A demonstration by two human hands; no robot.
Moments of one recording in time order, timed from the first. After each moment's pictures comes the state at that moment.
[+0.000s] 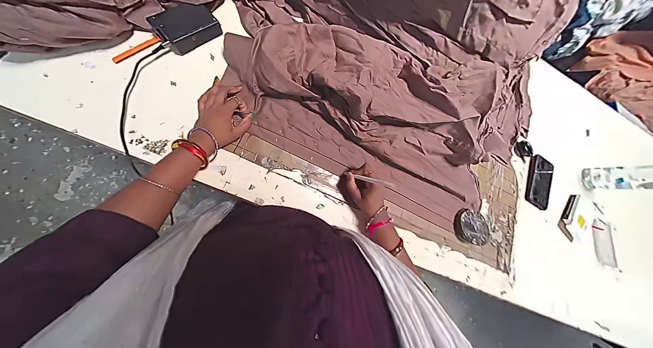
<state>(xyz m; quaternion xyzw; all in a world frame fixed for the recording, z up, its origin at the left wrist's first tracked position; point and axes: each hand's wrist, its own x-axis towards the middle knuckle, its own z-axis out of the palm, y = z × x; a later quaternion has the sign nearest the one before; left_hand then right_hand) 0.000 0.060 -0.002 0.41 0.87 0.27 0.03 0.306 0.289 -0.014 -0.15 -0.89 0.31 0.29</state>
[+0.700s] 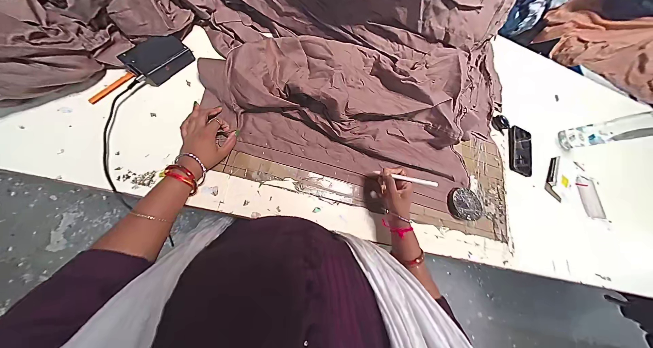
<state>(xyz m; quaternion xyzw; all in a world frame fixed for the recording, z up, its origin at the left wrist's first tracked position) -0.001 0.058 -0.006 0.42 0.87 0.26 0.03 0.352 0.308 0.012 -0.32 -0.61 0.60 0.40</state>
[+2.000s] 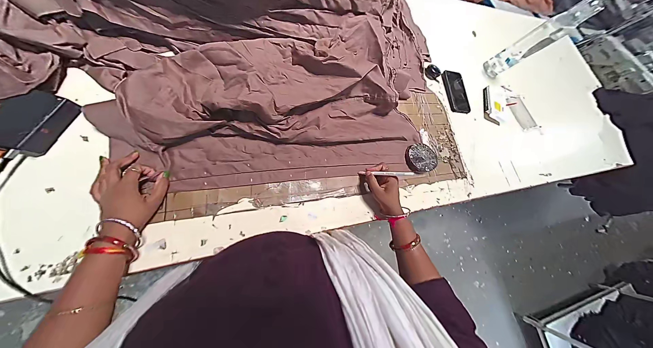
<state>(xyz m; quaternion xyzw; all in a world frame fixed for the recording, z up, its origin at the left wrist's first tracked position) -0.004 0.057 -0.010 0.43 0.87 0.25 0.02 0.444 0.327 -0.019 -0.38 -0.71 0.42 0.42</state>
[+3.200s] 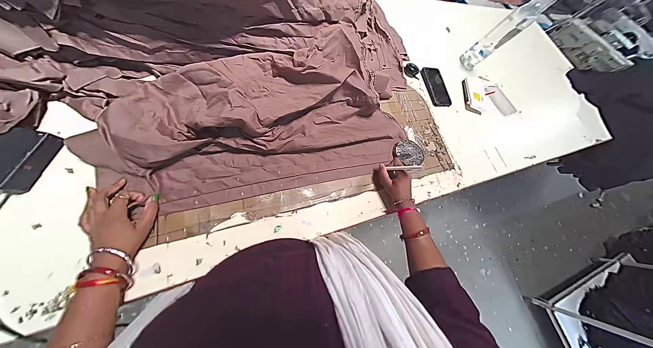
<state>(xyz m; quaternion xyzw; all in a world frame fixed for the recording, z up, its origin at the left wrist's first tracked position) -0.003 0.055 -0.014 0.44 0.86 0.27 0.00 0.488 0.351 0.003 -0.52 -0.77 0.19 0.33</state>
